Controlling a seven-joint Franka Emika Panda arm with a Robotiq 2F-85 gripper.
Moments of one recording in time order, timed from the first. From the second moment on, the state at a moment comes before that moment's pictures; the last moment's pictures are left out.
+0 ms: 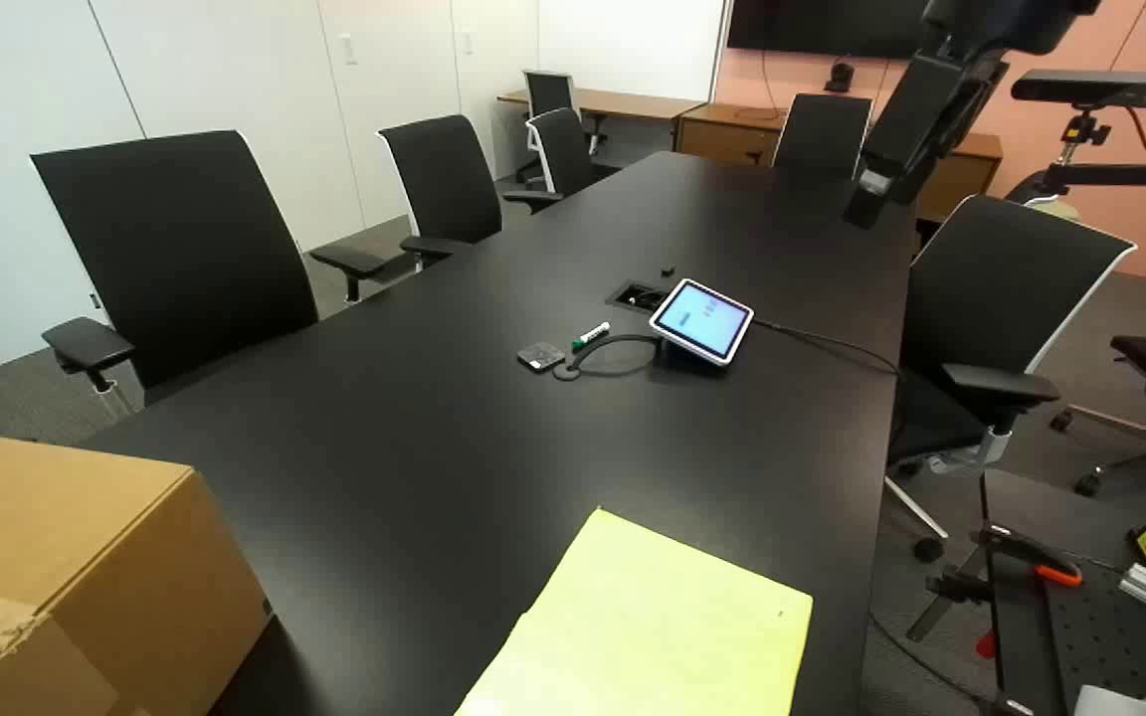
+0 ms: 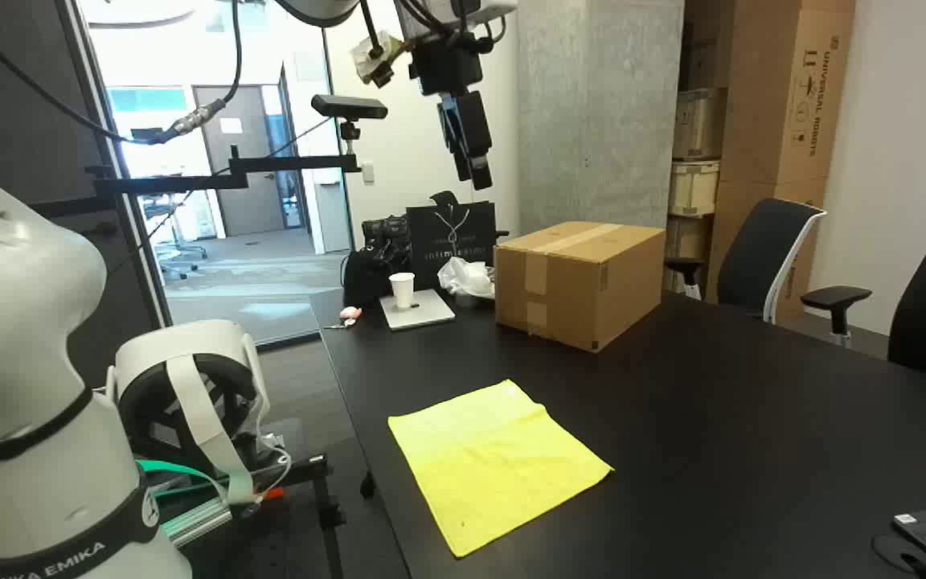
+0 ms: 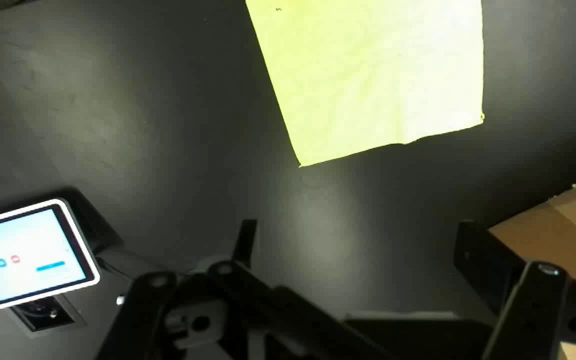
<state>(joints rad) 0.00 -0.49 0.14 -2.32 0.02 2.05 0.33</state>
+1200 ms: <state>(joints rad) 0.00 -0.28 0.11 -2.46 0.04 2.18 0.32</state>
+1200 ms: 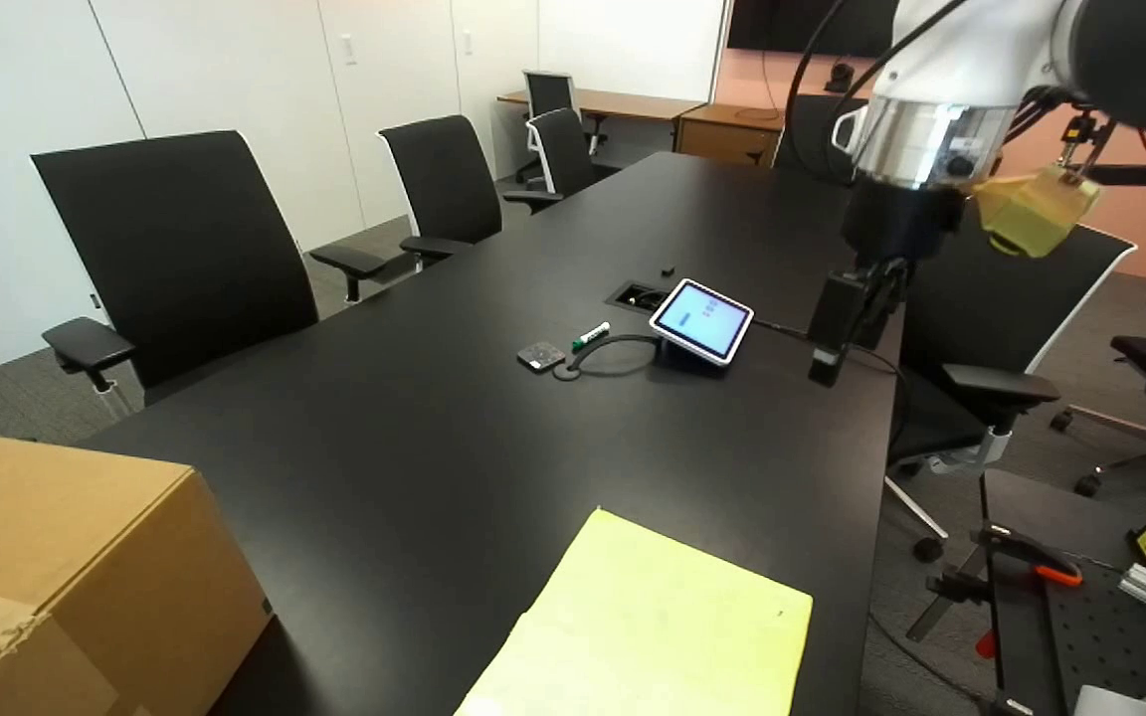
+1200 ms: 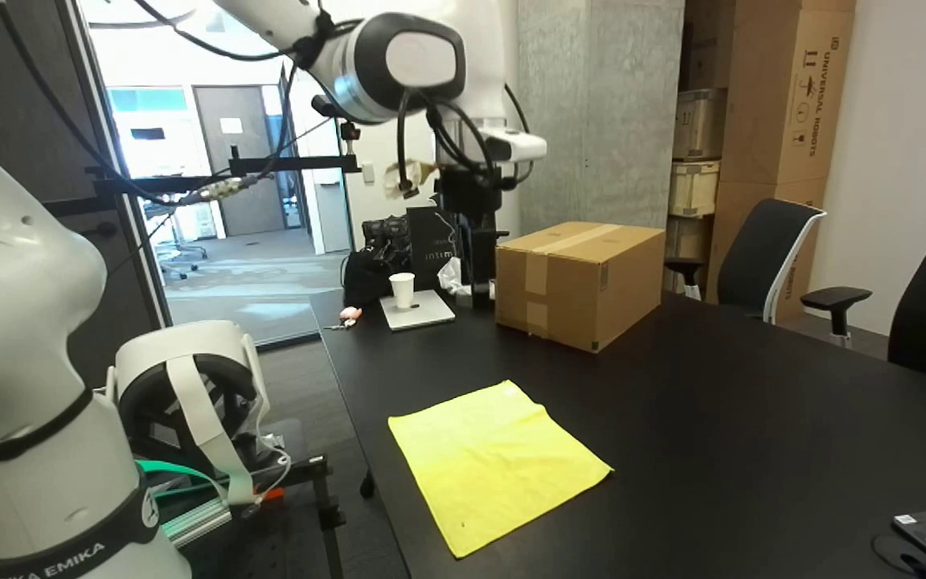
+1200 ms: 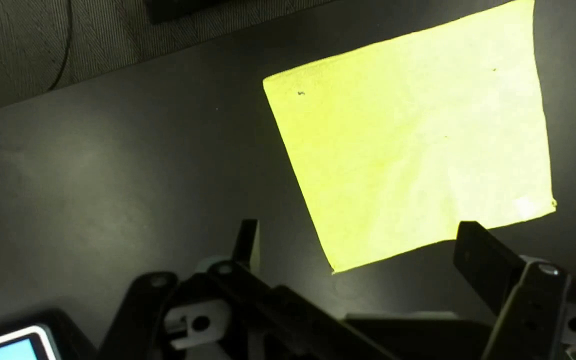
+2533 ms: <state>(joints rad) 0.08 0.28 0.18 -2.68 0.34 2.82 0.16</state>
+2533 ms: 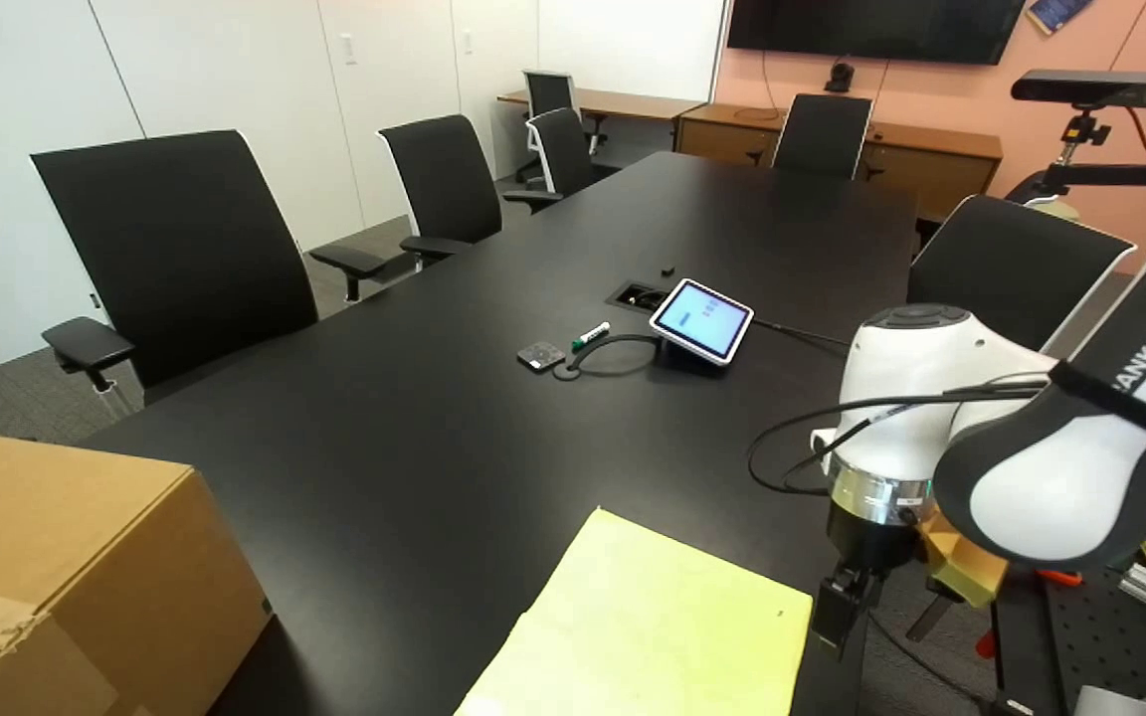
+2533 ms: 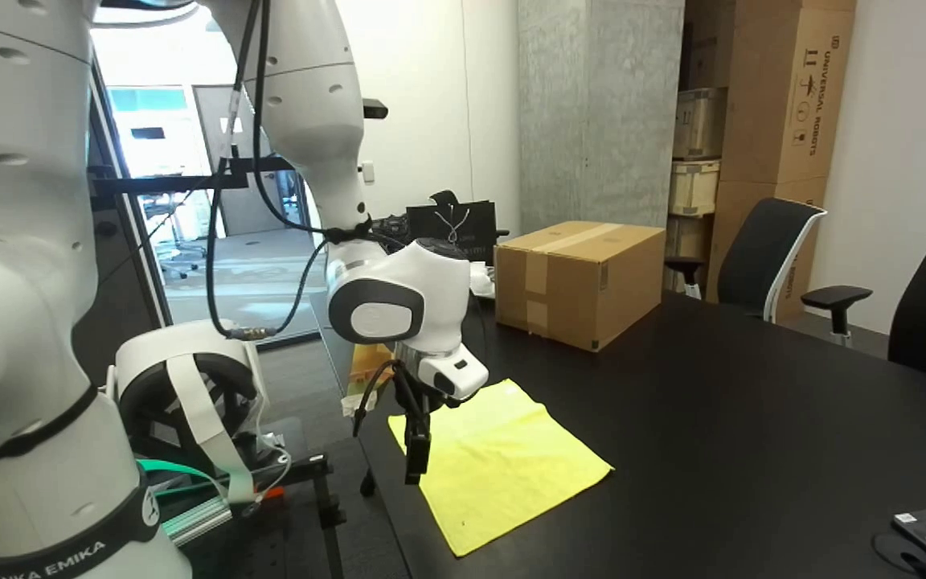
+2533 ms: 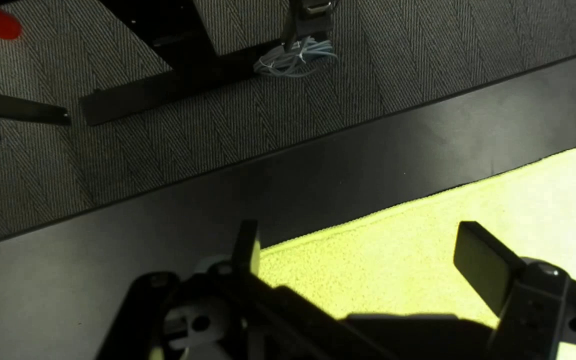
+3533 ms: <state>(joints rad) 0.09 0.57 0.12 -2.58 0.34 3.11 0.24</state>
